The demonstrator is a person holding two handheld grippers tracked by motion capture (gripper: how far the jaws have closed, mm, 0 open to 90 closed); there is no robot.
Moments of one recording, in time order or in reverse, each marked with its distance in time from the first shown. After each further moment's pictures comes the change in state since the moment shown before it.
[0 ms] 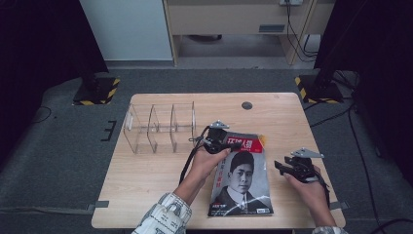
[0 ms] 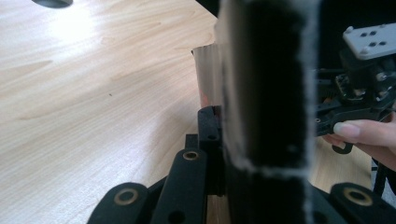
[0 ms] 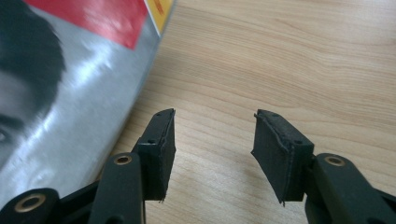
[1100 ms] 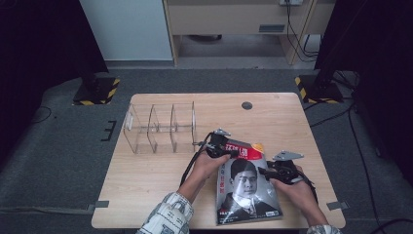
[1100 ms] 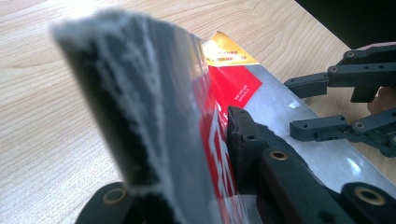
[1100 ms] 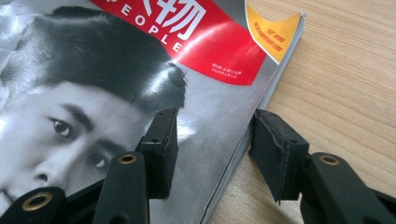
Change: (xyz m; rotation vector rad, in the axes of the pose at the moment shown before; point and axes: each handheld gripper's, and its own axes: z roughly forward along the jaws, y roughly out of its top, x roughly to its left) left arm 0.026 -0.031 0.039 0.120 0.053 -0.011; right arm 0.037 0.000 0.025 0.058 0.171 -0.135
